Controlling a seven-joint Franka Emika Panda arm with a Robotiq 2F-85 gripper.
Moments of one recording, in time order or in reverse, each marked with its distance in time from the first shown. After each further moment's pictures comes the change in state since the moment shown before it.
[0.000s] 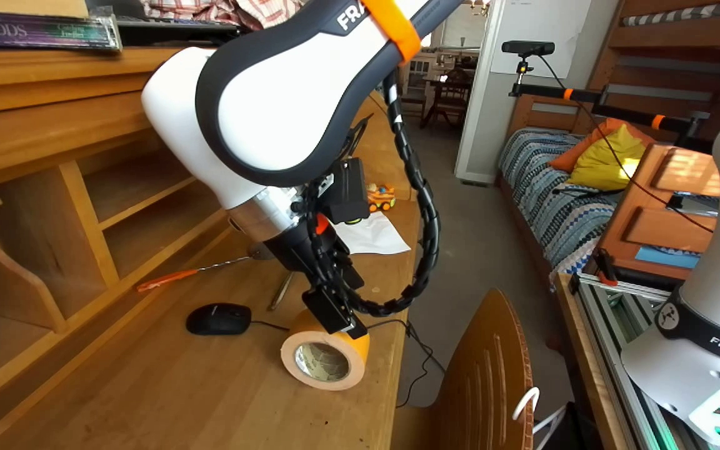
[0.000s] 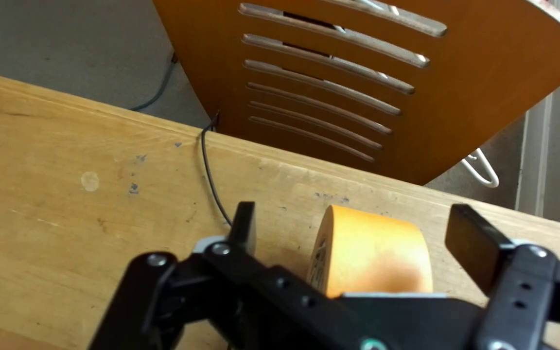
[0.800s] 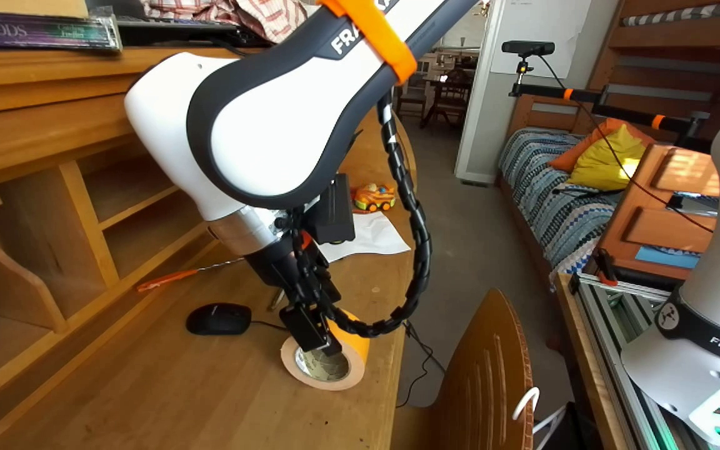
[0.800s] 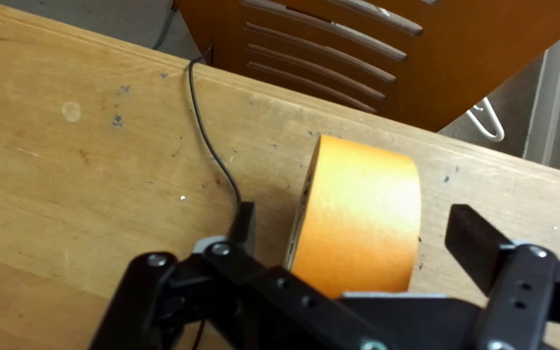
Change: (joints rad) arm 0.023 0.033 0.002 0.018 -0.012 0.115 0.000
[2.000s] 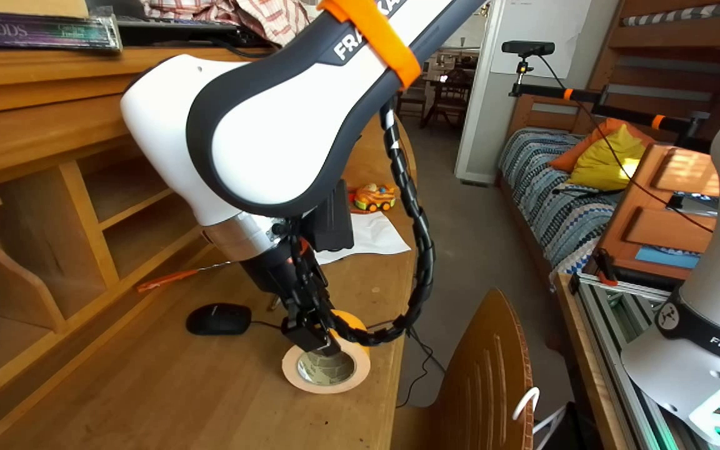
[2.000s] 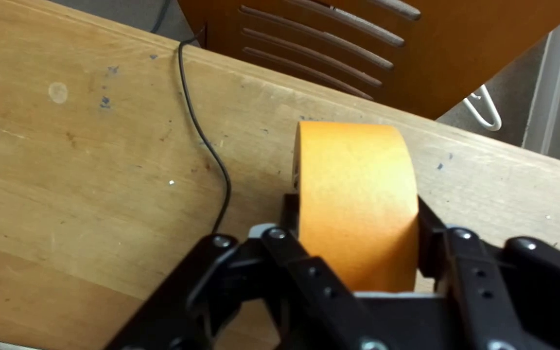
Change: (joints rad) arm 0.007 0.001 0.005 -0.007 0.002 0.035 0.000
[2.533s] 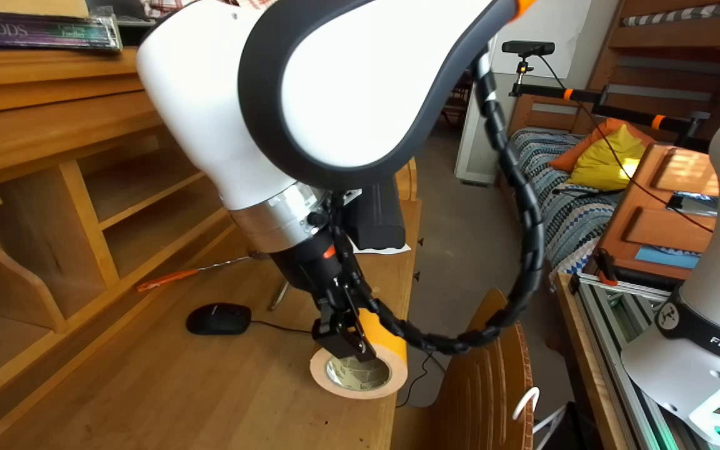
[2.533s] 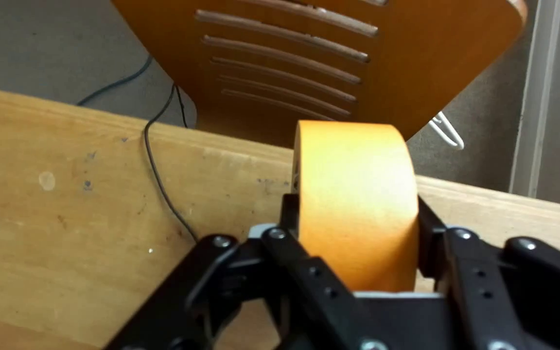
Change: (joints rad) arm 0.028 -0.178 0.031 -0.177 0.039 0.004 0.166
